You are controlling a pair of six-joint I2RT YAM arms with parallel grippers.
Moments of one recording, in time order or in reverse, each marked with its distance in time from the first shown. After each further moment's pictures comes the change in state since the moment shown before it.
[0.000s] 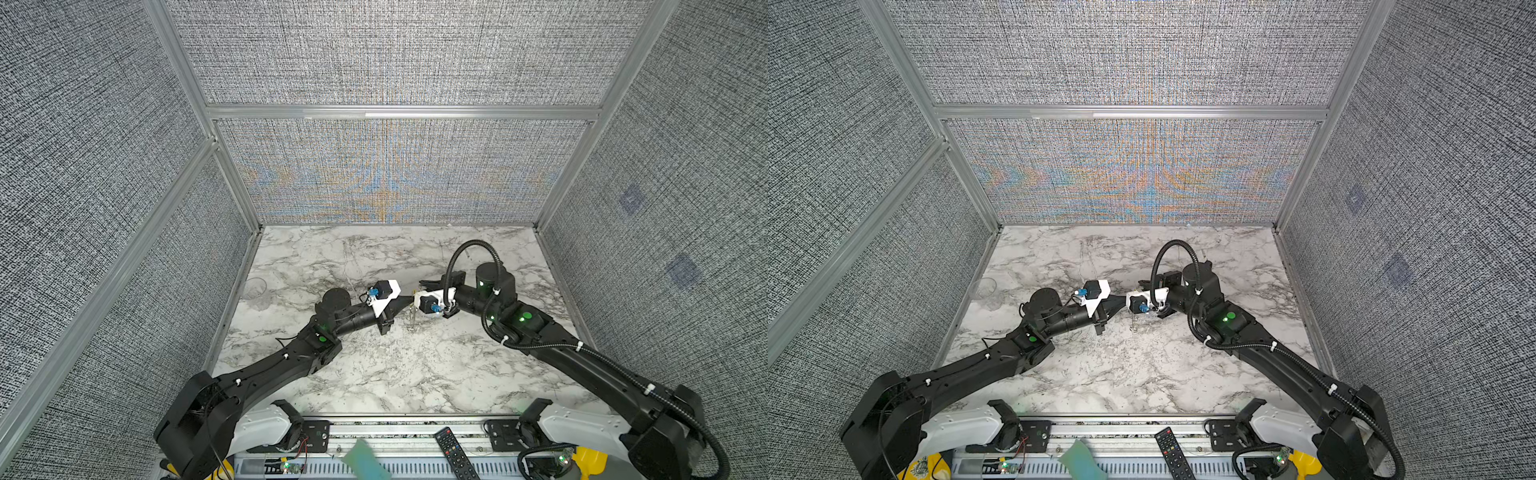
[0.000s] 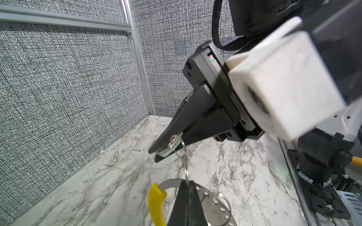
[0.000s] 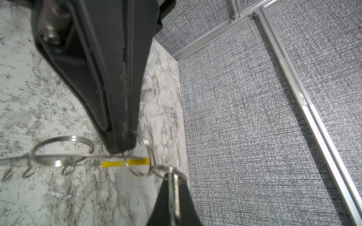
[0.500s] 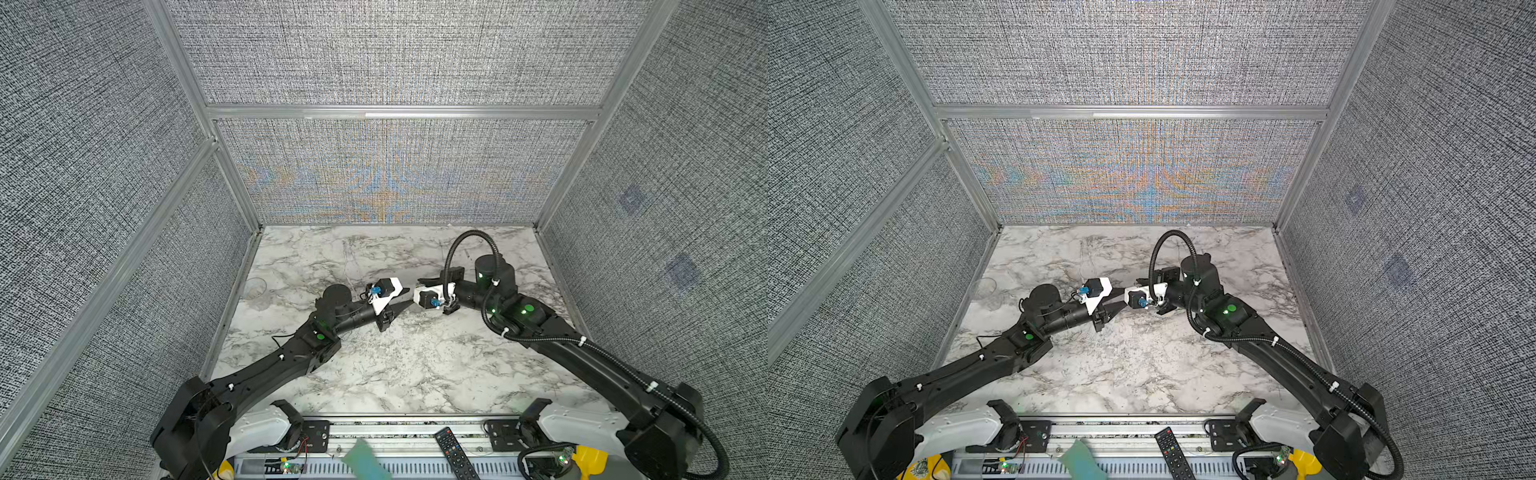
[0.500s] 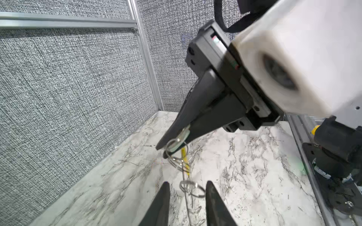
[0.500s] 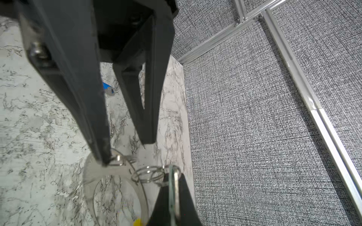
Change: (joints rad) left arm 0.000 -0.042 0.055 -0.146 -0.065 0.096; right arm -0.004 0.019 0.068 -0.091 -0.053 -0.007
